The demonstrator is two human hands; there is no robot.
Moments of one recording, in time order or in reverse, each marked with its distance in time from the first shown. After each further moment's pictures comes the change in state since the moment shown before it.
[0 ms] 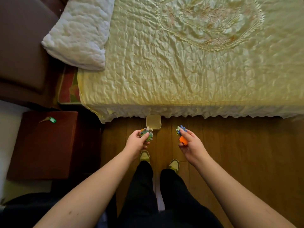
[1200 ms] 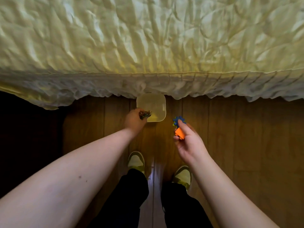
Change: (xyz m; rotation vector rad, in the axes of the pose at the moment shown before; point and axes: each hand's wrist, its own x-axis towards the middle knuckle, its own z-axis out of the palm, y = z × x) left_hand 0.474 -0.201 0.057 0.730 0.020 0.165; right_hand 0.417 0.140 -0.018 0.184 0.241 0.219
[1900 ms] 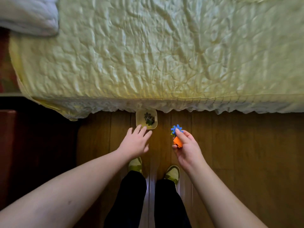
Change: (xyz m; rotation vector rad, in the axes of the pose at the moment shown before) left_hand -0.169 0.093 -0.087 0.909 -0.156 0.508; right_hand -0.164 -0.051 -0.013 -0.129 -0.051 -0.149
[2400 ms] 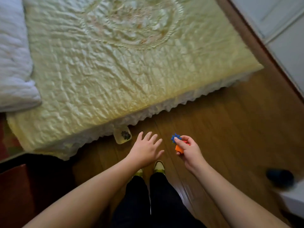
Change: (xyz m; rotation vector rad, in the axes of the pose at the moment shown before) left_hand -0.172 0.194 -0.216 0.219 0.030 0.409; right_hand -0.259 -0.045 -0.134 0.028 0.135 -0.280
